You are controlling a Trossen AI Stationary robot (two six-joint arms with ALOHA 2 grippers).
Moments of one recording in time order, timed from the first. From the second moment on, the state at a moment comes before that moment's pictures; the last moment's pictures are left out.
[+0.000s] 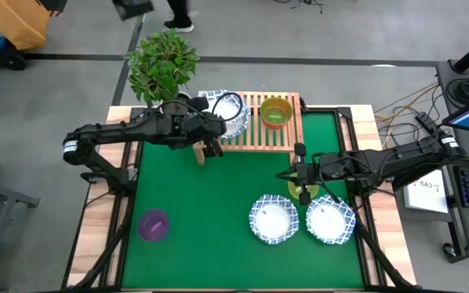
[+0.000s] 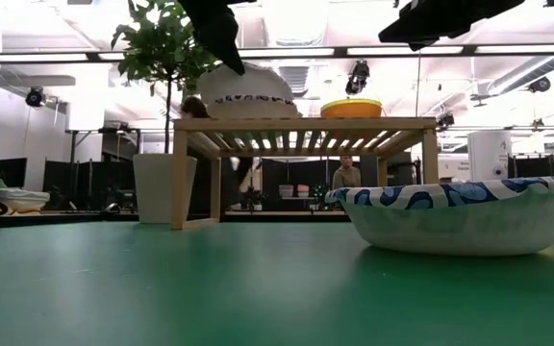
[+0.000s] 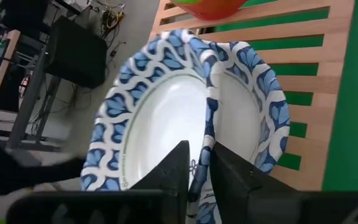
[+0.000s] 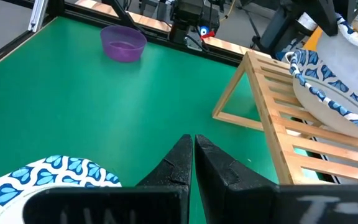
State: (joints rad) left arm 0.13 1.52 1.50 -0.81 -0.61 0.28; right arm 0.17 0.97 0.71 -0.11 0.18 -0.21
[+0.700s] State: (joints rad) left arm 0.07 1.50 1.57 -0.91 -0.40 0.10; right arm 0.17 0.97 0.71 -0.12 0.18 -0.20
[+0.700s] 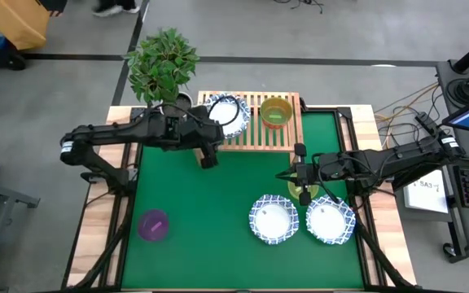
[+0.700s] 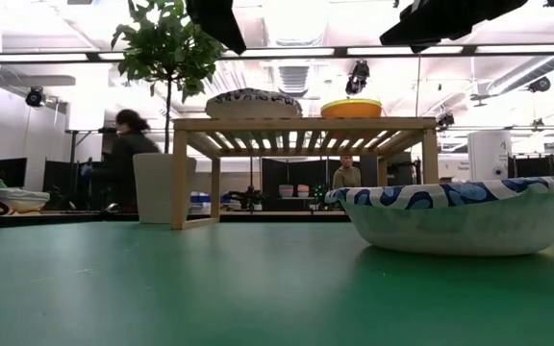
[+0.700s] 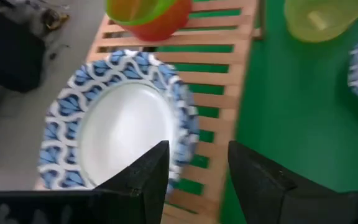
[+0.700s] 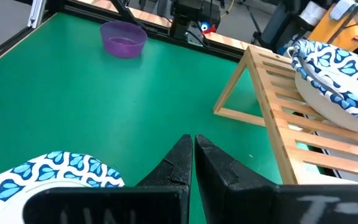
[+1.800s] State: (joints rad) left arm -0.21 1.05 0.83 -0.14 -0.46 0.09; right arm 0.17 1.16 0.91 -0.64 0.17 0.86
